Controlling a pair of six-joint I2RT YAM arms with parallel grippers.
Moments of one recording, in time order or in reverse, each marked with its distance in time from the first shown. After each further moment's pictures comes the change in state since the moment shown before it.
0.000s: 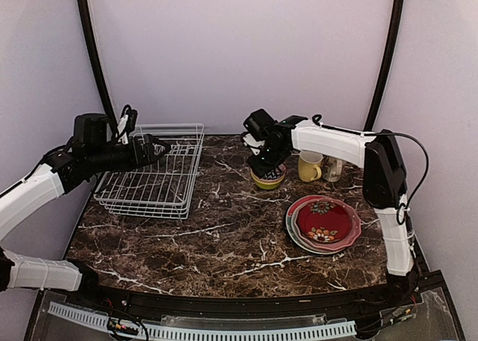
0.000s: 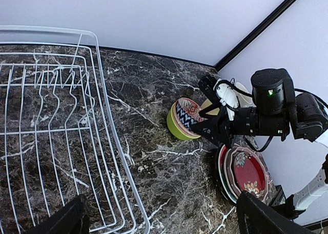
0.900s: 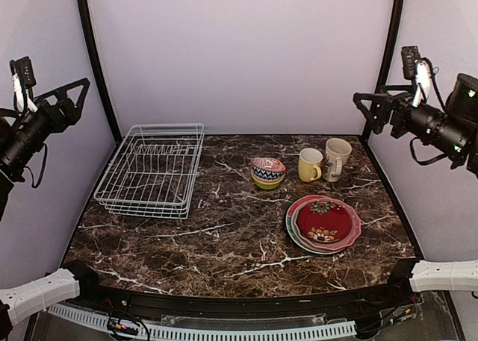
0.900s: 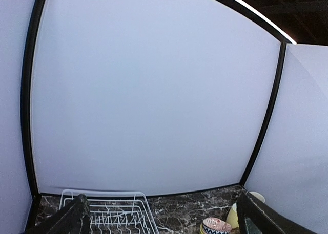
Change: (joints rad) left arm 0.000 -0.409 0.262 -0.045 -0.381 0.278; right arm -0.011 -1.352 -0.626 0.265 -0.055 0.002
